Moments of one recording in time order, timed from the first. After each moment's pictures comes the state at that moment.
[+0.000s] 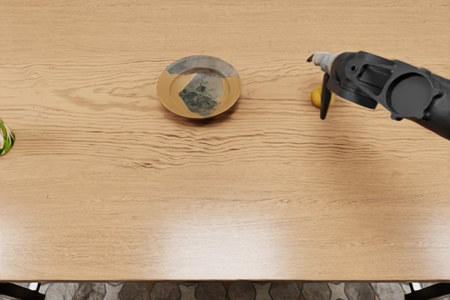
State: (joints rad) left arm -0.01 0.00 0.35 -0.19 0.15 0.03 0.14; right arm 1.24 -0.24 0.12 0.79 -0.99 0.08 -0.61
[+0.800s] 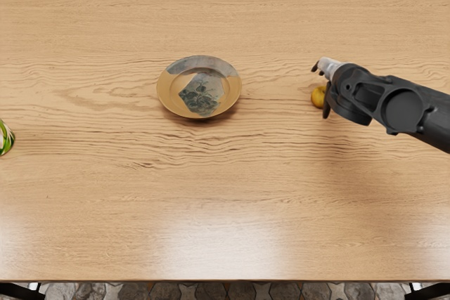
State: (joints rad) left arm -0.01 0.00 0.35 -0.19 0.15 0.03 0.14; right arm 1.21 -0.23 0.04 0.79 -0.99 -0.07 -0.61
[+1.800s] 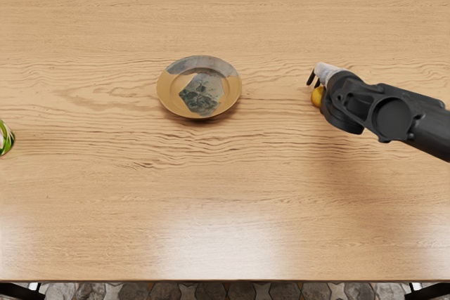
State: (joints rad) left arm -0.01 0.00 0.35 -0.19 0.15 0.03 0.14; right arm 1.20 -0.20 -0.03 0.79 -0.99 -0.11 -0.61
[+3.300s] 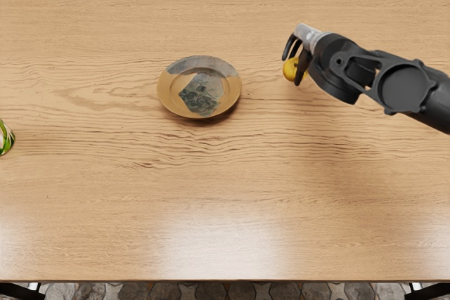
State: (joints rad) left arm -0.01 0.00 0.35 -0.19 0.15 0.03 0.14; right arm 1.30 -0.24 0.12 0.92 -0.96 -0.12 -0.61
